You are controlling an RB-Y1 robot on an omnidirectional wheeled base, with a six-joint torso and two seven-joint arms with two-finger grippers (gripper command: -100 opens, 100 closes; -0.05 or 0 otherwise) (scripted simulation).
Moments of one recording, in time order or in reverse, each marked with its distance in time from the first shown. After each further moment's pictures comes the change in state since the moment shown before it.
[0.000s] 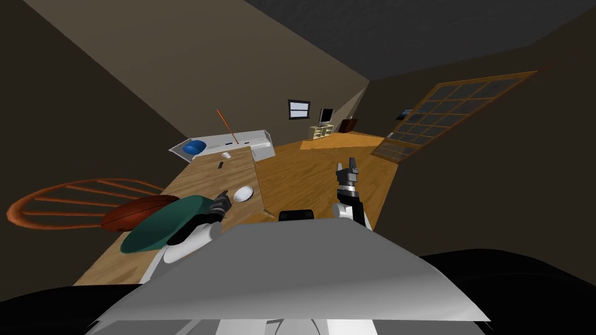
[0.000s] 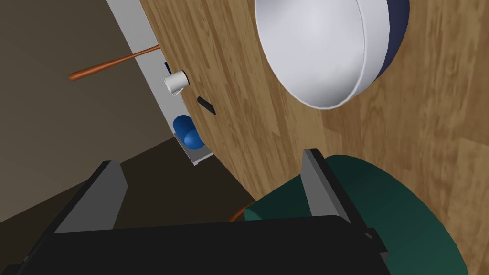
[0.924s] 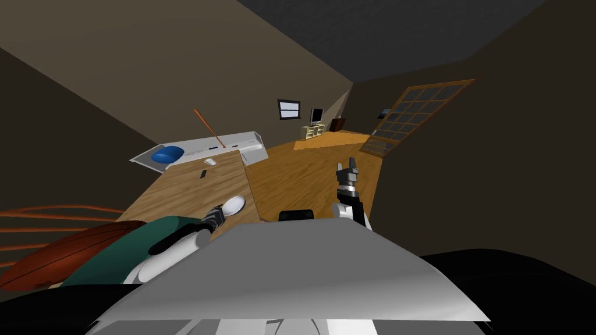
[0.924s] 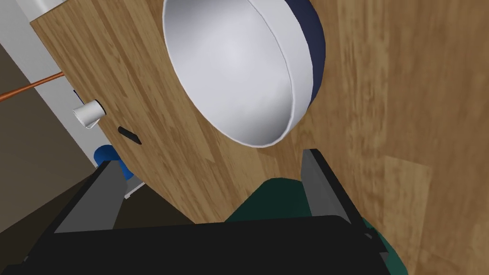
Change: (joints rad) left arm 0.031 -0.013 0.112 0.040 0.070 0.278 -0.004; right arm 0.000 0.000 0.000 0.000 0.000 0.000 0.000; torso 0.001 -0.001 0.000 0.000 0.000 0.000
